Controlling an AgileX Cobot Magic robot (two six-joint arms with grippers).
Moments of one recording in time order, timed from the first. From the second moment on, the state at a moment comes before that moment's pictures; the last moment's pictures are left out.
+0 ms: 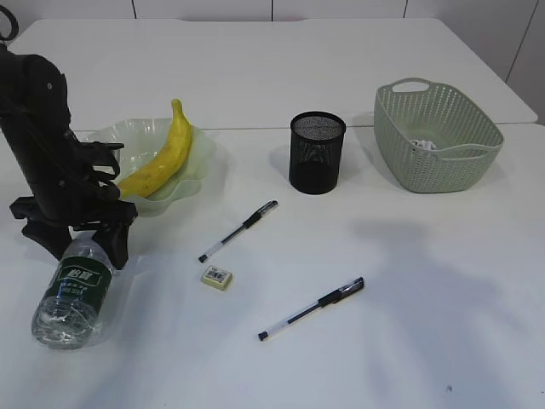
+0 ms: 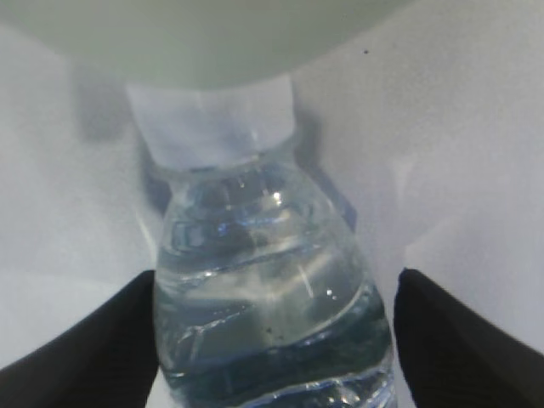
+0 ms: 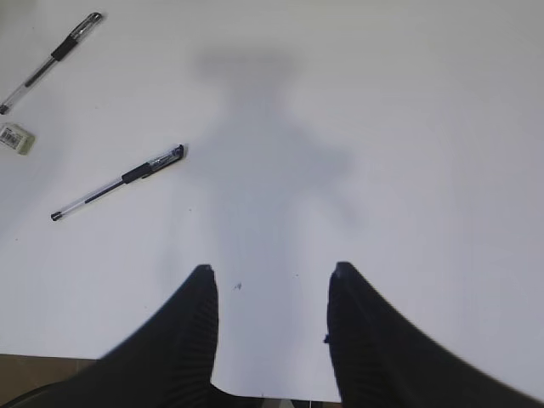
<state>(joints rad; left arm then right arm) -0.20 2.08 -1.39 -0.13 1.00 -0.01 0.03 1.06 -1.18 0.10 1.26 0.03</state>
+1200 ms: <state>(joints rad) -0.20 2.08 -1.40 -0.11 0.97 -0.01 0.03 1.06 -1.18 0.10 1.26 0.03</state>
